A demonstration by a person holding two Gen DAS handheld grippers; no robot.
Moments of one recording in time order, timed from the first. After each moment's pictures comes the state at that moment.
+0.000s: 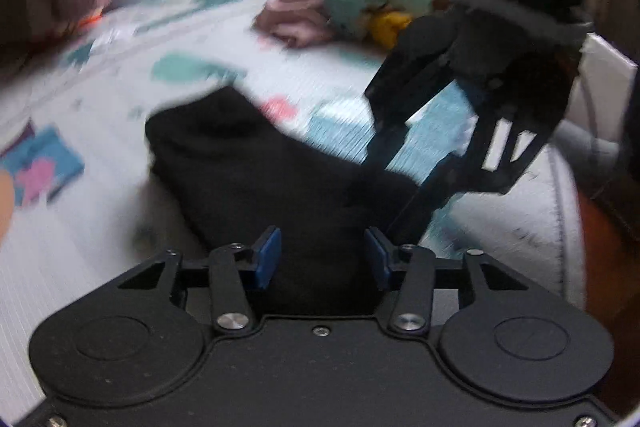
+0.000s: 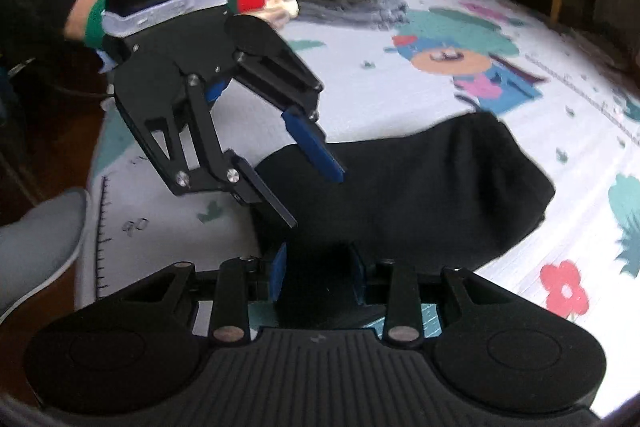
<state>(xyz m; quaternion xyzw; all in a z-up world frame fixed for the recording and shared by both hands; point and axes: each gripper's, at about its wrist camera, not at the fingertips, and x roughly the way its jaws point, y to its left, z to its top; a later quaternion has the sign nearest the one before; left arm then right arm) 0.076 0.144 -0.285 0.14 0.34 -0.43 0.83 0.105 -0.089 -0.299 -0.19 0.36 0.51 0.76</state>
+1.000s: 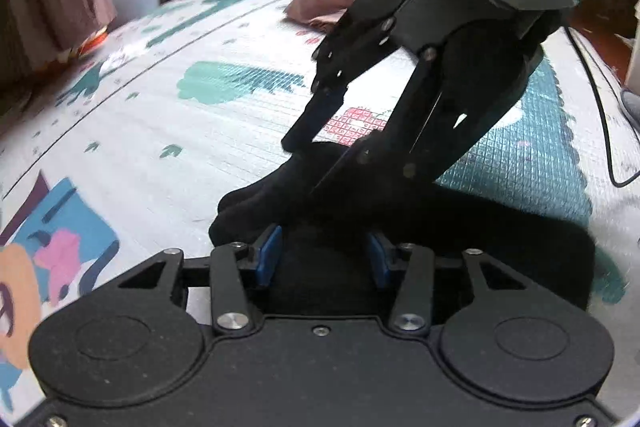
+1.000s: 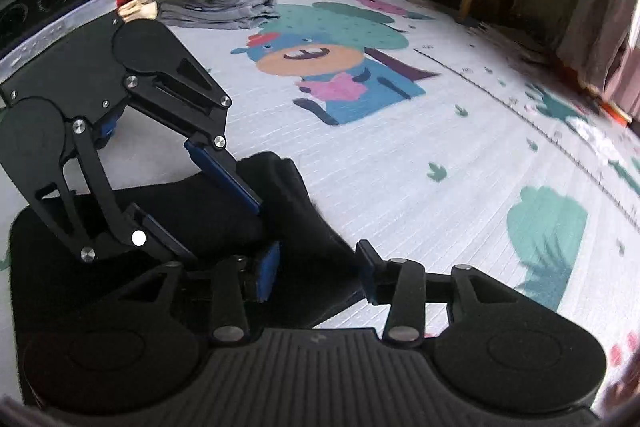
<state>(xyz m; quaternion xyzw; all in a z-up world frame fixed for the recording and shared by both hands) 0.166 0.115 -0.275 0.22 0.32 -0.40 0.83 0.233 -0.085 -0.318 -0.21 0.32 0.40 0.83</state>
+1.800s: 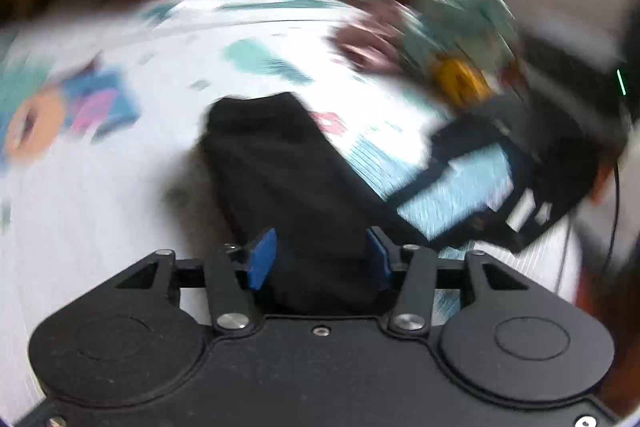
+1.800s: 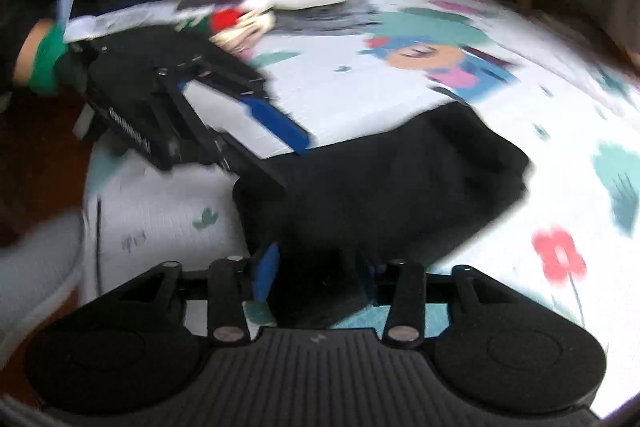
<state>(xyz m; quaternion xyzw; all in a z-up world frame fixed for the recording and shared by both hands) 0.065 0.176 -0.252 -0.04 0.38 -0.31 0.87 0.101 -0.113 -0.293 -0.10 0.38 0.47 0.79</state>
